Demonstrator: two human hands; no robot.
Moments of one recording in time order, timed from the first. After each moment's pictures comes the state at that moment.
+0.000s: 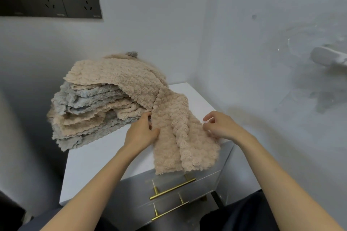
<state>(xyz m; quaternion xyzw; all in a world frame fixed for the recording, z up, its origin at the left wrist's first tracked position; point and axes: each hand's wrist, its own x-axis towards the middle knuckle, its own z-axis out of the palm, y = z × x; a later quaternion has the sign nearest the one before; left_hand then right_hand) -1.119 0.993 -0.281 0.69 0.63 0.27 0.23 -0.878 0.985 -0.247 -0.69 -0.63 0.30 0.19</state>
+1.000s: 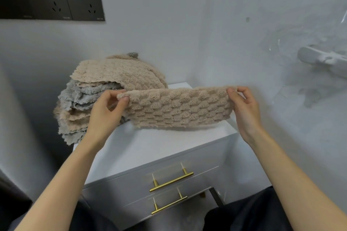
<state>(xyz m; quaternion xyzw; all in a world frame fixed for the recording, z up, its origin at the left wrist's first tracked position) -1.175 0.954 -0.229 0.58 0.51 0.58 0.26 -0.857 0.956 -0.222 -0.46 -0.43 0.37 0.68</state>
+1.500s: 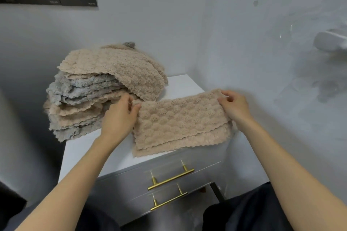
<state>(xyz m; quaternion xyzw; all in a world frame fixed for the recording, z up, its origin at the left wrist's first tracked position) -1.151 0.984 -0.264 0.67 0.64 0.36 0.09 -0.850 1.000 -0.255 -0.69 -0.51 0.24 0.46</state>
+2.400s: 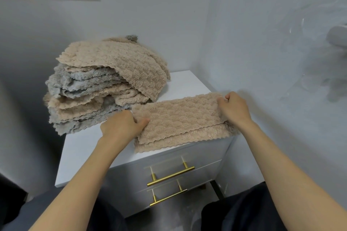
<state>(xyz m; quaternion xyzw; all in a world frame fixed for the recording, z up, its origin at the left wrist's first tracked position) -1.140 0.969 -0.267 0.65 0.75 0.11 0.10 -0.850 1.012 -0.271 -0.75 -0.56 0.14 0.33</state>
